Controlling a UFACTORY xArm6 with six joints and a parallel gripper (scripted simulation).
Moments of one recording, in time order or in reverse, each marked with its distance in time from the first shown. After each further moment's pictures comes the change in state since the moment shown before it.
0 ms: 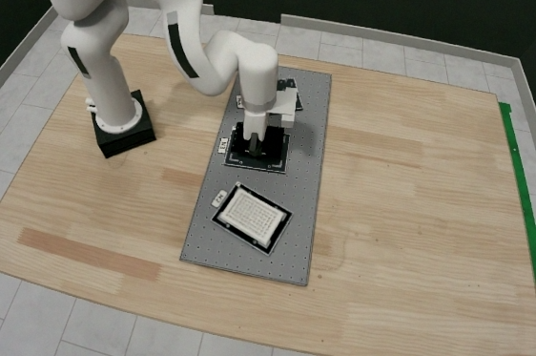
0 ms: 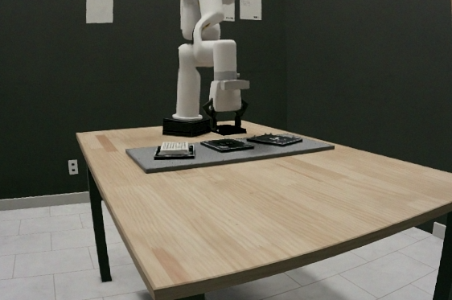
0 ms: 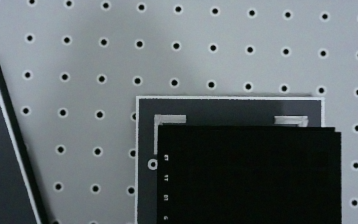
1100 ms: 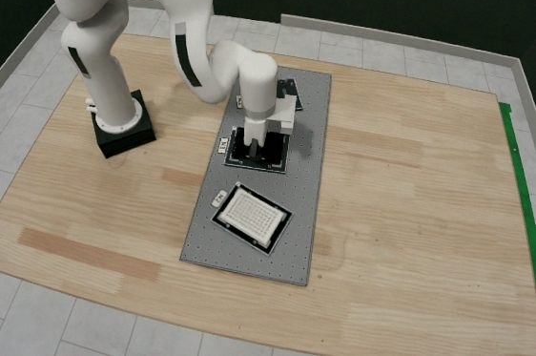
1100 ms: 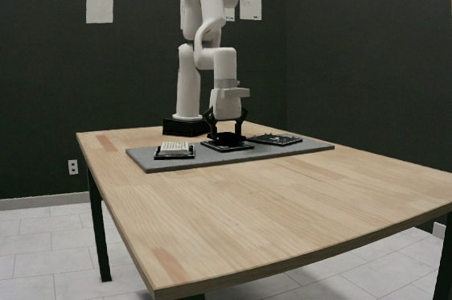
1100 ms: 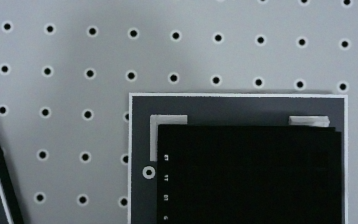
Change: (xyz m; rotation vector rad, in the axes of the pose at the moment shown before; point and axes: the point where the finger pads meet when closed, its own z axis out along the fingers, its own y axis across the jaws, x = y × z) arm 0.000 0.000 0.026 0.000 0.000 0.000
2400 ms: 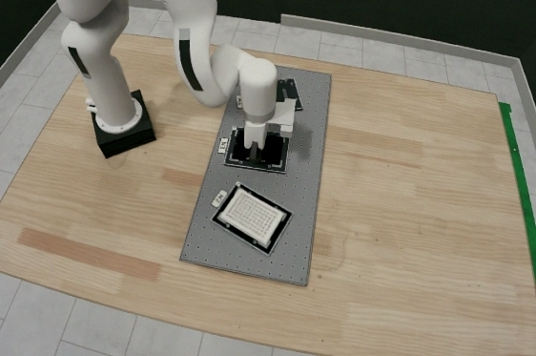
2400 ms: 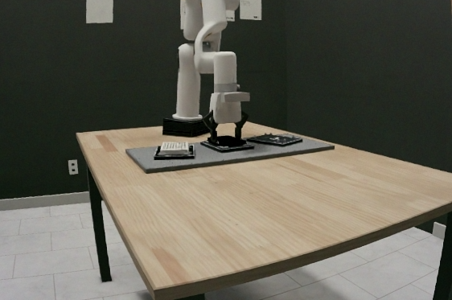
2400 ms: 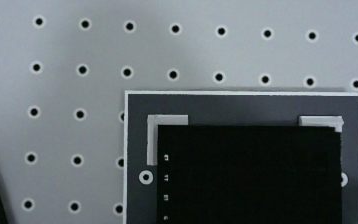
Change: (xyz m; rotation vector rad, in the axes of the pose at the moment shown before) arm 0.000 0.000 0.014 0.000 0.000 0.000
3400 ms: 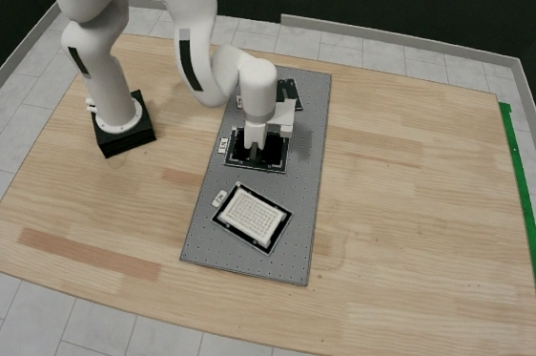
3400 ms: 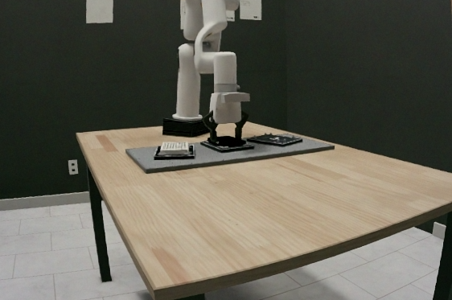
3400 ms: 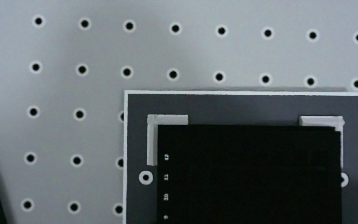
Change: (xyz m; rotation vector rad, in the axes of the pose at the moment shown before) arm 0.000 0.000 0.001 0.000 0.000 0.000
